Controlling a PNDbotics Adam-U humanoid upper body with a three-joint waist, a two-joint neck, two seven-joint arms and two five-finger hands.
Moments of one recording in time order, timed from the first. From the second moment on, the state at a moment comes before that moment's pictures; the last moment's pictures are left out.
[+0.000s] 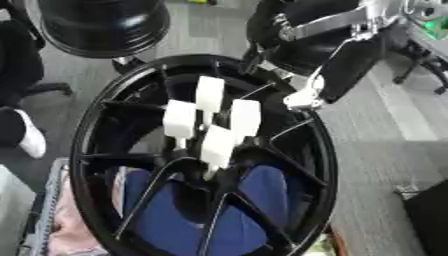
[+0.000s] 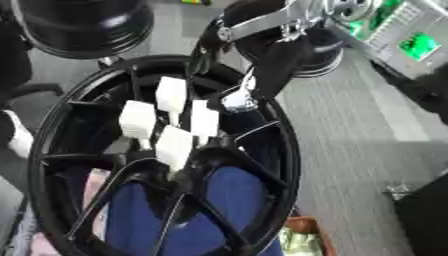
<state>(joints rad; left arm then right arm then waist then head) -0.53 0.75 0.02 -1.84 0.33 0.20 0.32 -1.07 -0.84 0.65 -1.84 0.18 0.11 0.87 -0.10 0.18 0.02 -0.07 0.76</state>
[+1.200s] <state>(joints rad) -0.52 0.75 0.02 -1.84 0.33 0.21 0.31 -1.05 -0.89 0.69 -1.99 0.19 0.34 0.82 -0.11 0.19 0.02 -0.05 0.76</state>
